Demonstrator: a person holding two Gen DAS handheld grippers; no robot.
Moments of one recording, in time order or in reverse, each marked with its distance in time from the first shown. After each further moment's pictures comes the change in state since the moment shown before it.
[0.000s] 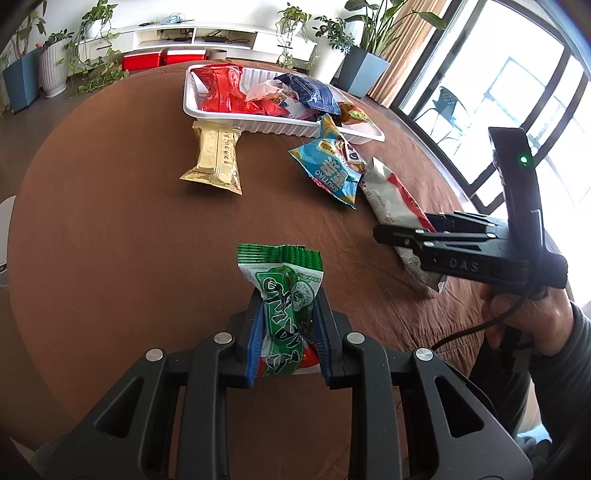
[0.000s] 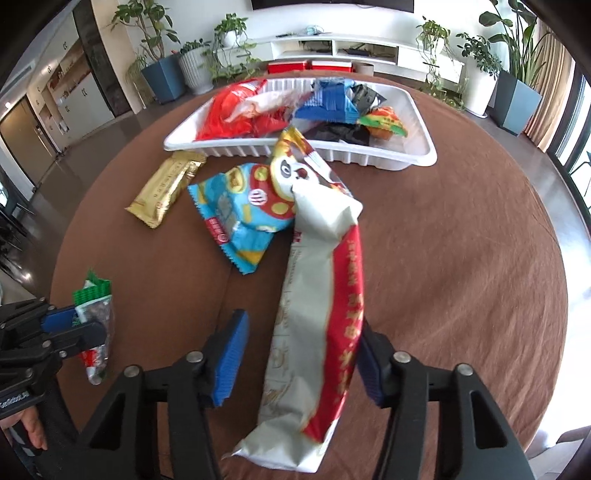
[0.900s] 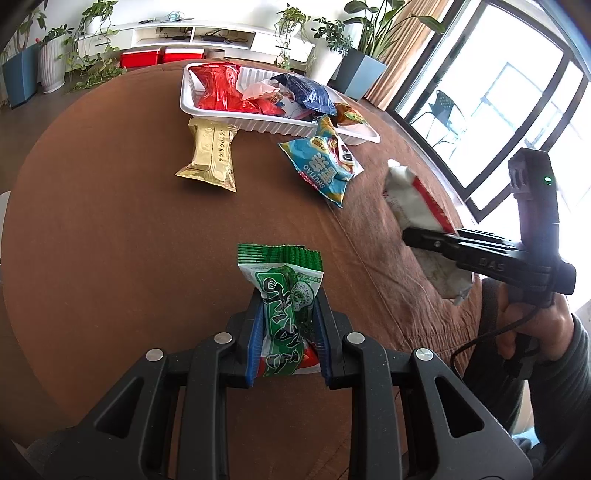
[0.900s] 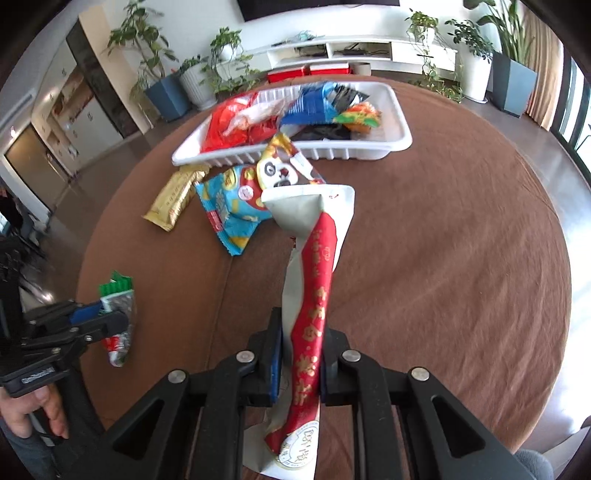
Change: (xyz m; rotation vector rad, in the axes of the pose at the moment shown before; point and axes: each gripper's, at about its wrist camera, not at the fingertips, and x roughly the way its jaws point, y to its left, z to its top) left arm 0.005 -0.003 0.001 -0.016 -0.007 -0.028; right arm -0.029 -0.026 -0.022 0.087 -0.039 0.109
